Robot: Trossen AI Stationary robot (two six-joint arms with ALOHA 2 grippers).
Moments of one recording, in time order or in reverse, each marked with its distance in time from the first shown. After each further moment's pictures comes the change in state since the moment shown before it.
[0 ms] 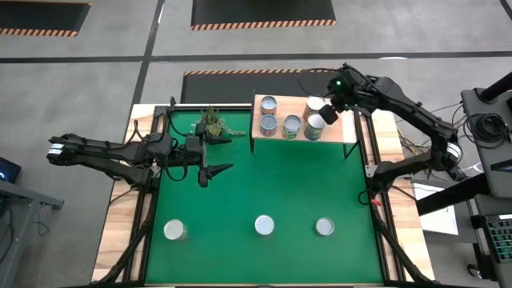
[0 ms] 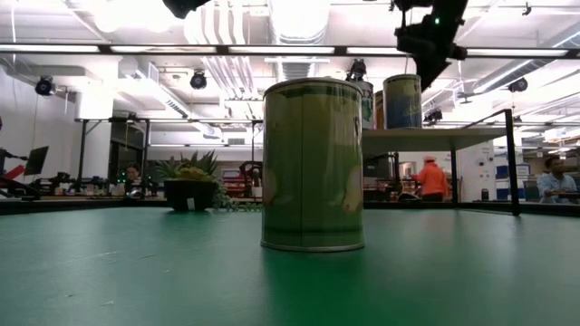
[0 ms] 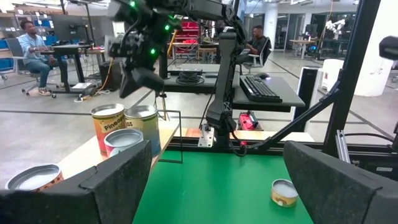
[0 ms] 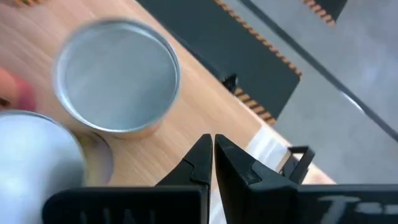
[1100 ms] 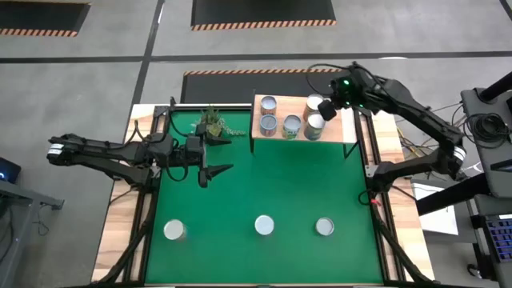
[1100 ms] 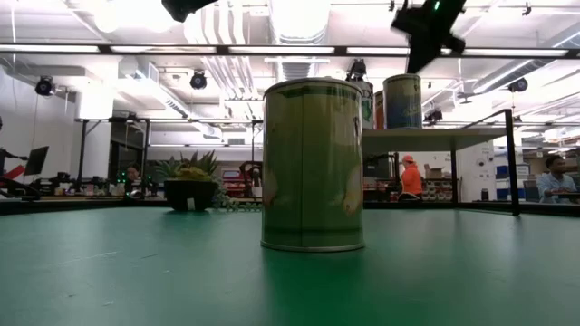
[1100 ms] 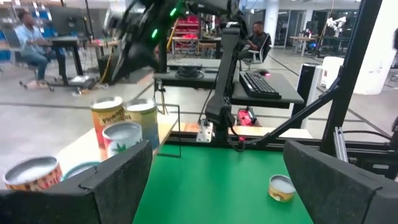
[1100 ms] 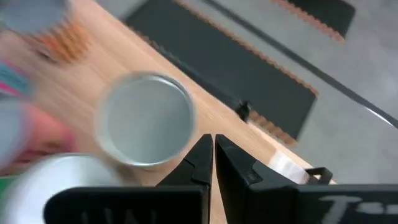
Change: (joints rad) left arm 0.000 -0.002 0.000 -0.025 0.000 -0.024; right arm 0.038 -0.055 0.003 0.105 -0.027 0.077
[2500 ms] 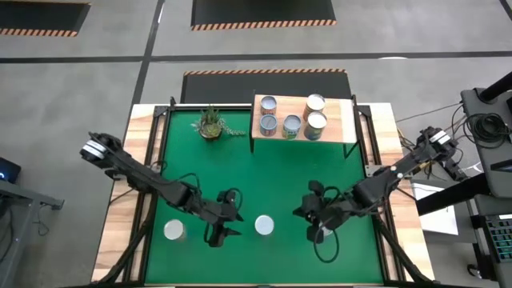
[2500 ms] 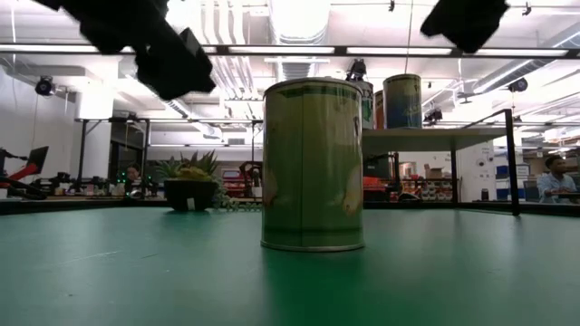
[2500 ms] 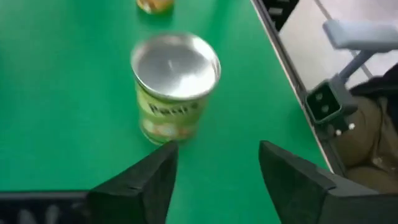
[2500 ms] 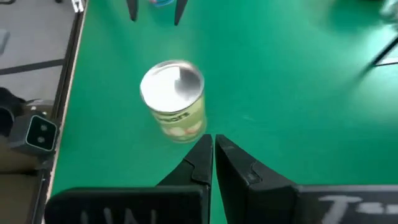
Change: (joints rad) left arm -0.385 0.553 0.049 -0.113 0.099 -0.319; right arm 1.188 0.116 -0.464 0.656 0.129 0.413
